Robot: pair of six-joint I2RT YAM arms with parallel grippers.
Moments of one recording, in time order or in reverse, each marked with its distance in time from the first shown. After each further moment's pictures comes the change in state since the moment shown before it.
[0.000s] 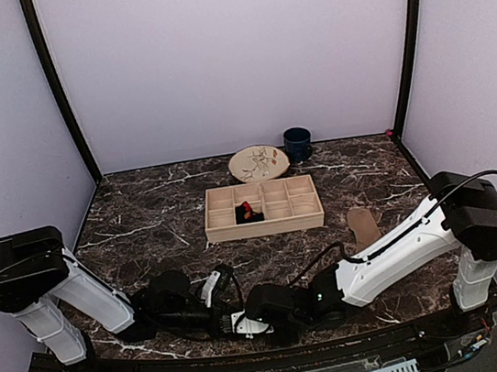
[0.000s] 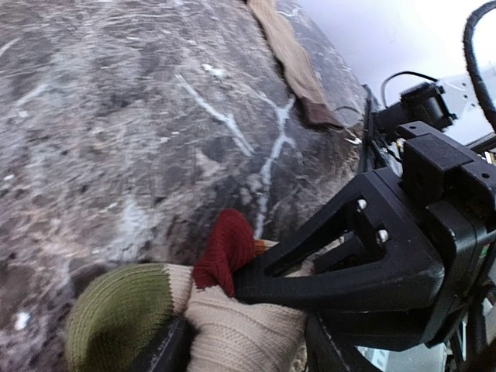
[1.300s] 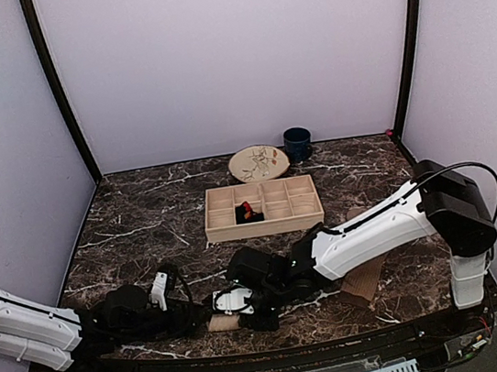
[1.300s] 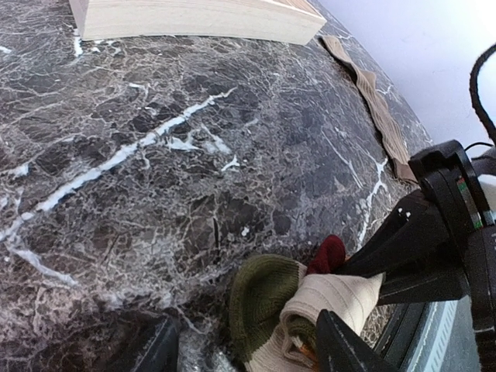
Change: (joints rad) left arm -0.007 -0.599 -0.250 -0.375 -0.457 -0.017; right arm -0.143 0.103 0.222 -0.152 -0.435 0.097
